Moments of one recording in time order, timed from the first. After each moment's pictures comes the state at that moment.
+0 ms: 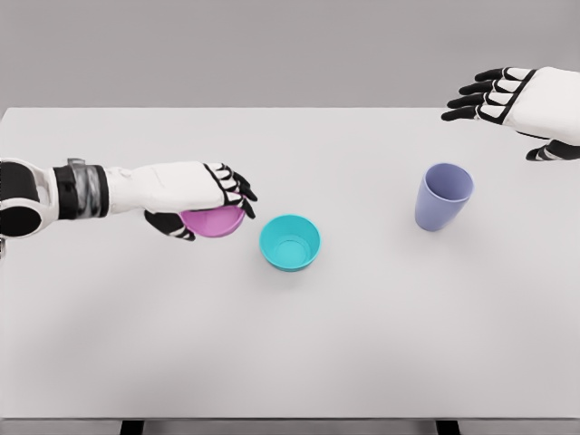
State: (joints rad) left arm -0.76 0.81 -0.83 -1.73 -0.27 -0.35 -0.61; right arm -0.57 -1.07 0.29 -1.74 0.25 -0.61 0.61
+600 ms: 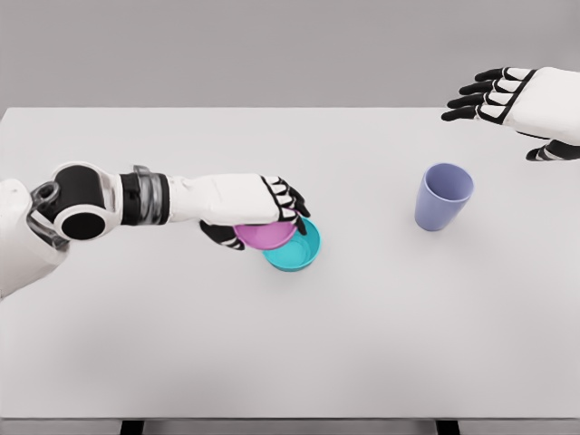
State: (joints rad) left arm -0.80 0.66 -0.91 -1.72 -0.34 -0.34 -0.61; right arm -0.57 -1.07 0.29 -1.74 0.25 -0.61 0.61
